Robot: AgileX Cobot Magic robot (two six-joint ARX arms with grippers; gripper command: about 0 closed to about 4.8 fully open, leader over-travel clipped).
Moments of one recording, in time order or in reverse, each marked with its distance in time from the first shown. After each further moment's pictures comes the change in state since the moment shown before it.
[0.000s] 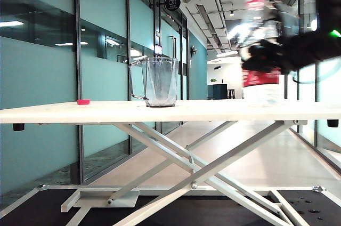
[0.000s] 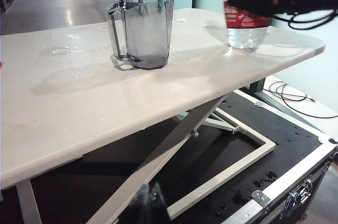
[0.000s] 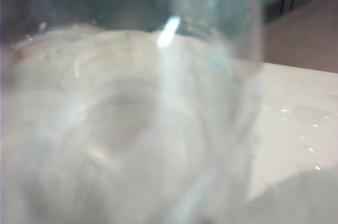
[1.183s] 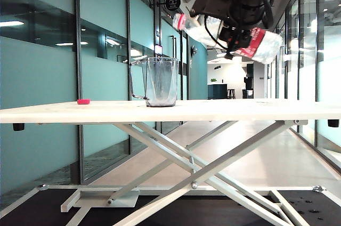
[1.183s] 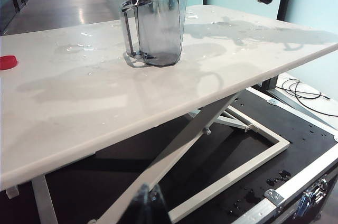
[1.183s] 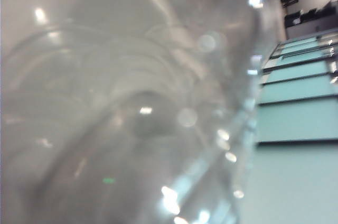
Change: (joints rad) left arm 0.000 0.000 0.000 -0.008 -0.040 0.023; right arm 0.309 -0.019 0.446 -0.724 0.846 -0.982
